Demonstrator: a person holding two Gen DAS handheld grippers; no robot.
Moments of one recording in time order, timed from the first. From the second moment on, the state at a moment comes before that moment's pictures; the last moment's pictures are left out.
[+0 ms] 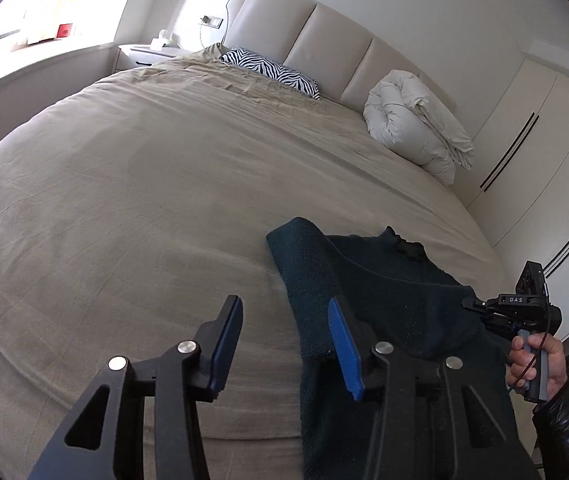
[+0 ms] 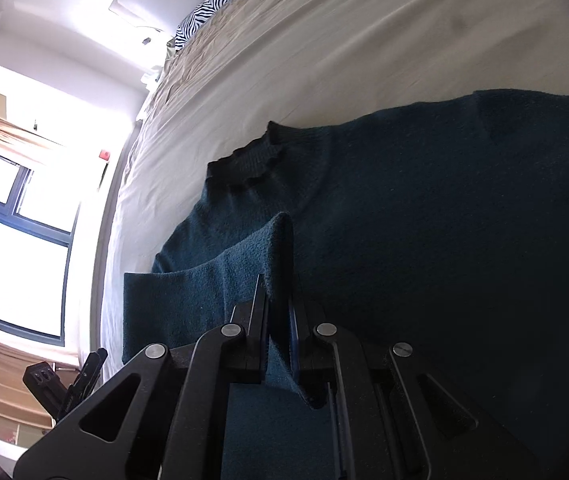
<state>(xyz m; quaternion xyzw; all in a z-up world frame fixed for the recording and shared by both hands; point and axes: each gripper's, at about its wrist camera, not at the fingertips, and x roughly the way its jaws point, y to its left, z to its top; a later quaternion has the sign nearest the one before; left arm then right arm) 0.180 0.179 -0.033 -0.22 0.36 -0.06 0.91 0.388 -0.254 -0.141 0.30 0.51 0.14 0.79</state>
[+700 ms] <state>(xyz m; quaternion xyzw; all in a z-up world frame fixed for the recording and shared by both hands) 0.257 0.160 -0.062 -0.31 0.40 -0.13 0.86 0.363 -0.307 -0.176 0.31 0.51 0.09 0.79</state>
